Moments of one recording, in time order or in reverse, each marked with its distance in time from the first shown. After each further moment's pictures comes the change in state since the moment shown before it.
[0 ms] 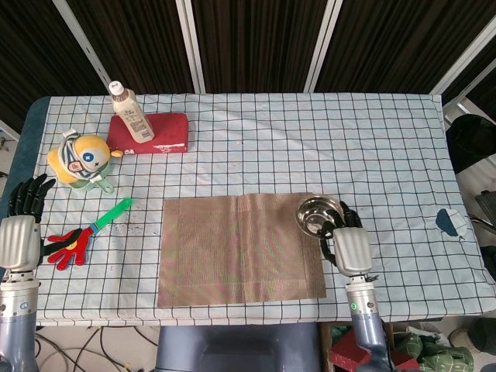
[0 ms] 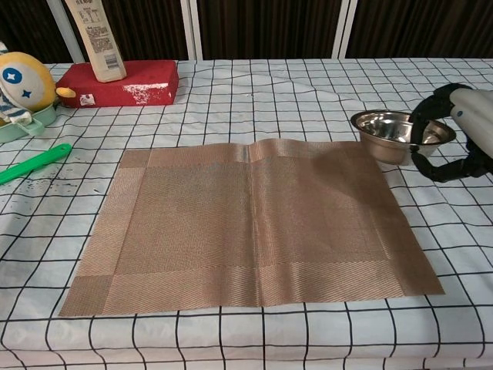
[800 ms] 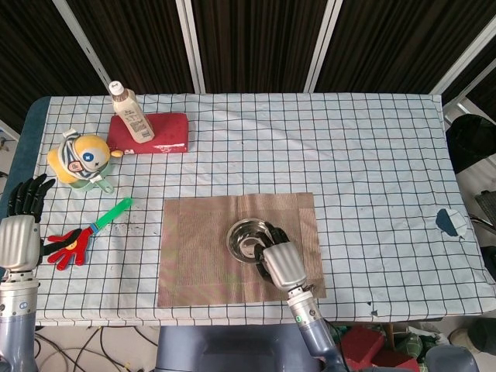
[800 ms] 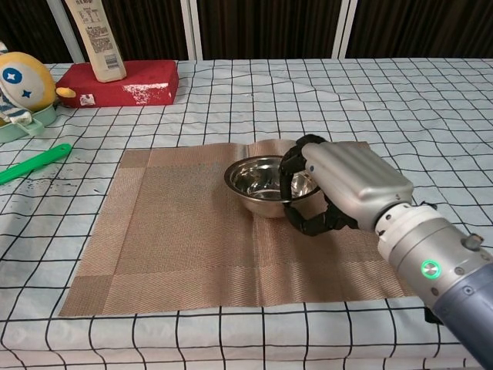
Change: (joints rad) left arm 0.001 0.005 0.000 -0.002 -0.005 -0.005 -0.003; right arm 0.110 -0.233 -0.056 0.039 -0.009 -0.147 -0.076
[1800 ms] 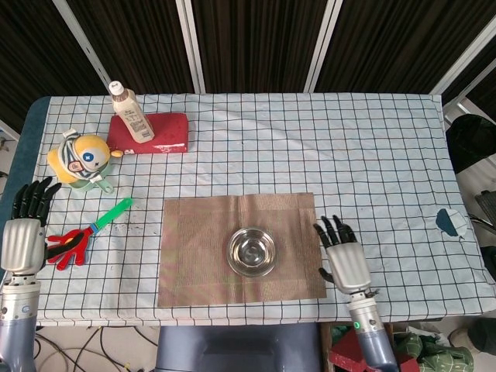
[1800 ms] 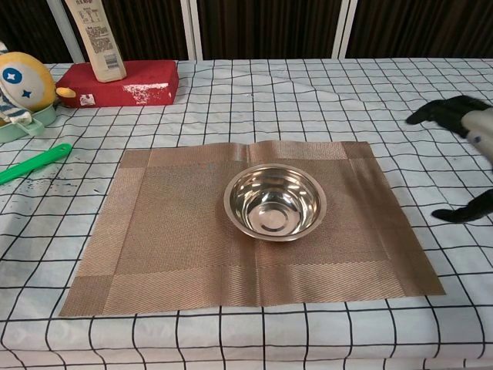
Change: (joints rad) left arm 0.003 -0.006 0.029 0.025 0.053 0.017 0.031; right arm -0.156 0.393 -0.067 -0.181 -0.044 0.183 -0.041
